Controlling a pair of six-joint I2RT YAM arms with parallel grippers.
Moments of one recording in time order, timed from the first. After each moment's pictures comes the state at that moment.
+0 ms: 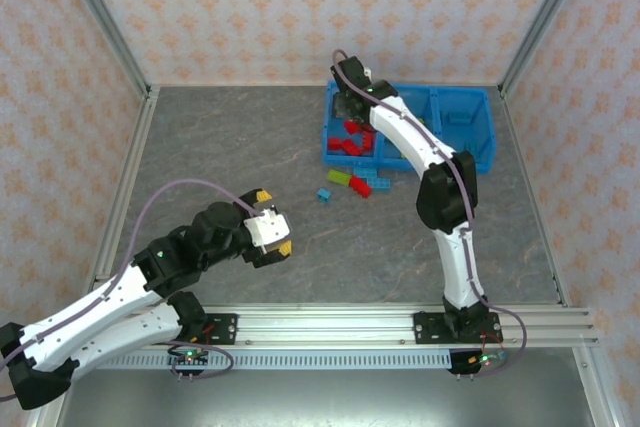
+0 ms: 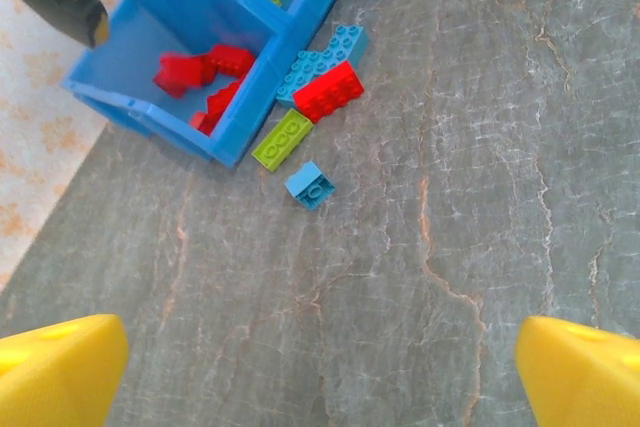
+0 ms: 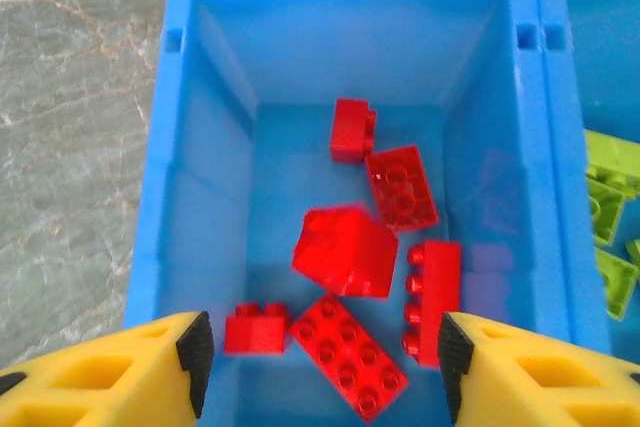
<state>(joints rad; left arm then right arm) -0.84 0.71 0.69 -0.54 -0.10 0.47 0.50 2.16 2.09 -0.85 0.27 0.46</state>
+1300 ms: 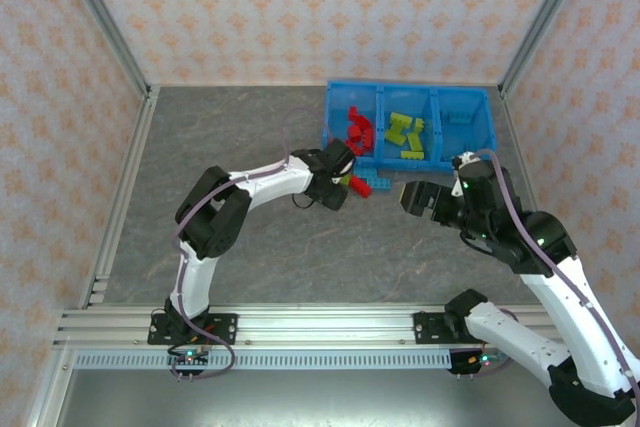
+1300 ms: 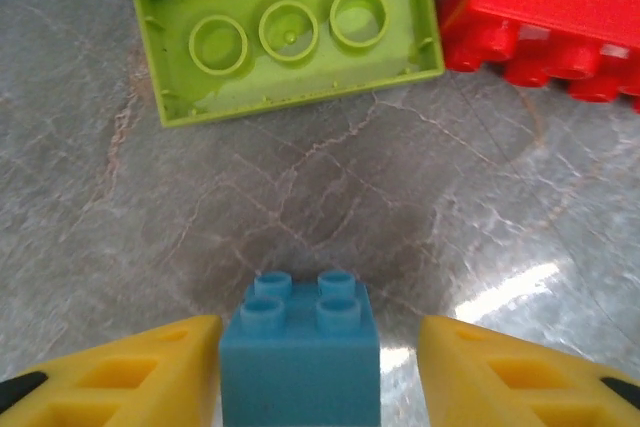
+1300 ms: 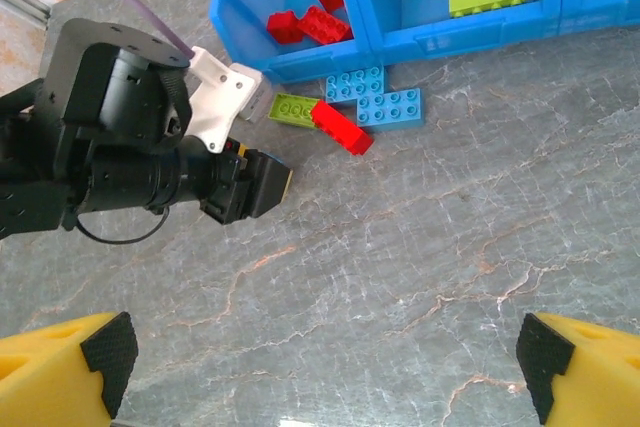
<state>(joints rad) -0.69 2.07 1.50 -0.68 -0.08 -0.22 0.53 0.80 1.18 -1.14 0.04 0.66</state>
